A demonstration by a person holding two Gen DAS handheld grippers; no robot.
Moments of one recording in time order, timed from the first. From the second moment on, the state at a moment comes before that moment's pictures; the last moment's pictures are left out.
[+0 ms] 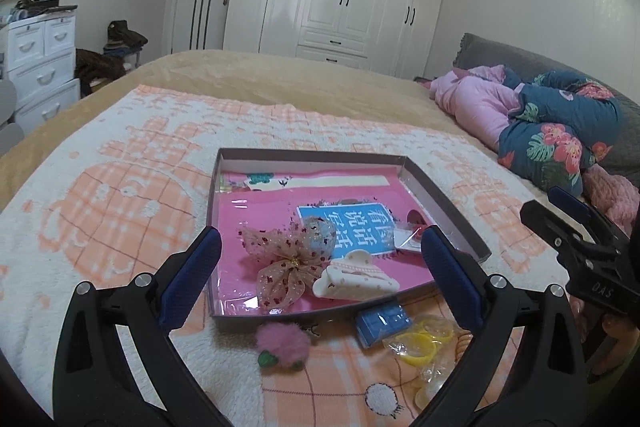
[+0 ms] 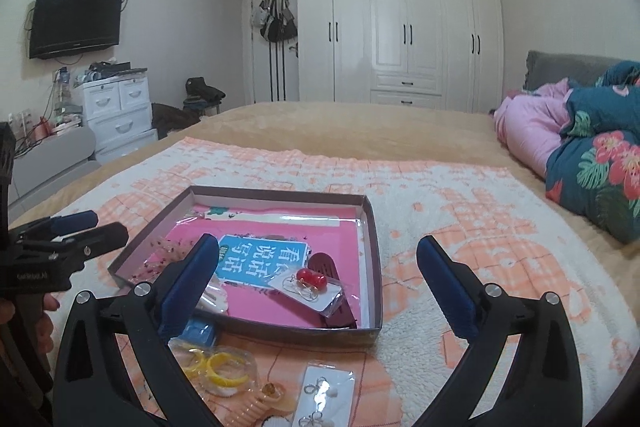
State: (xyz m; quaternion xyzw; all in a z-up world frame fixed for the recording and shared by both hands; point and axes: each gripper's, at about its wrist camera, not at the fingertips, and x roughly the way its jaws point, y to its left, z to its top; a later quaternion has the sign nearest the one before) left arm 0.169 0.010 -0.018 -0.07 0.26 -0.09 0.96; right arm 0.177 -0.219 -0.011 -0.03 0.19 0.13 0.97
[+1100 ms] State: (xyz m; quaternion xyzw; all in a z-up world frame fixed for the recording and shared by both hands) left arm 0.119 -0.006 -0.022 -0.04 0.27 -0.12 0.96; right arm 0.114 -0.245 -0.026 -0.02 0.23 0.11 0.97
